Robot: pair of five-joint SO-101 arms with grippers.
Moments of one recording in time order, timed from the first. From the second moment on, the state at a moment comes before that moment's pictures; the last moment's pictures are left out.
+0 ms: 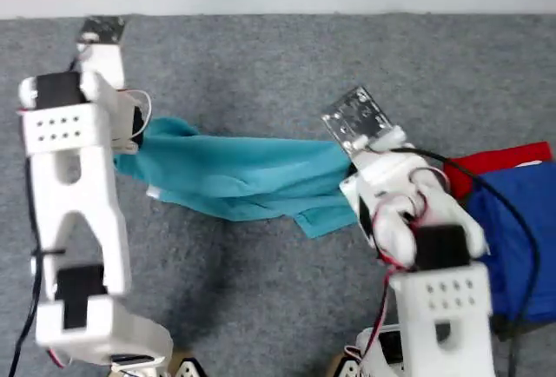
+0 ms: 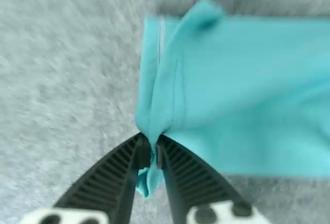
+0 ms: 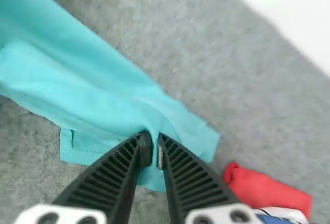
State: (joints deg) left arm -12.2 1.5 -15.6 99.8 -1.4; right arm -10.5 -52.7 33.7 68.0 29.3
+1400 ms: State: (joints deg) left arm -11.3 41.8 -27.1 92.0 -0.3; right arm -10.1 16.5 4.0 66.3 20.3
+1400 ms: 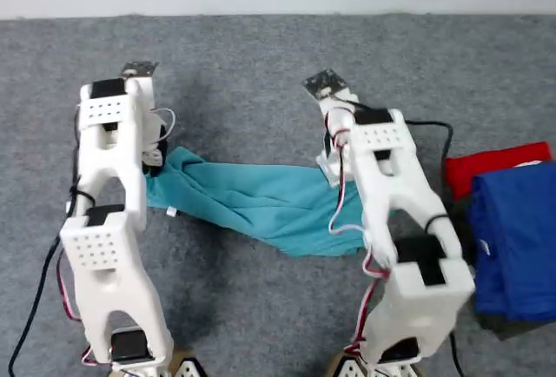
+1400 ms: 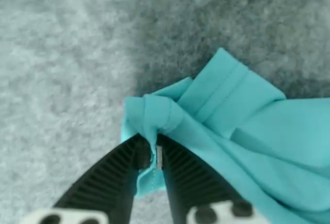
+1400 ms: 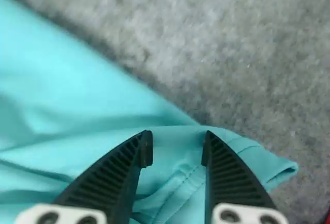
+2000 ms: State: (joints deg) left arm -10.9 47.5 -28.9 88.5 0.1; right arm -7.2 -2.8 8.5 94.5 25.3
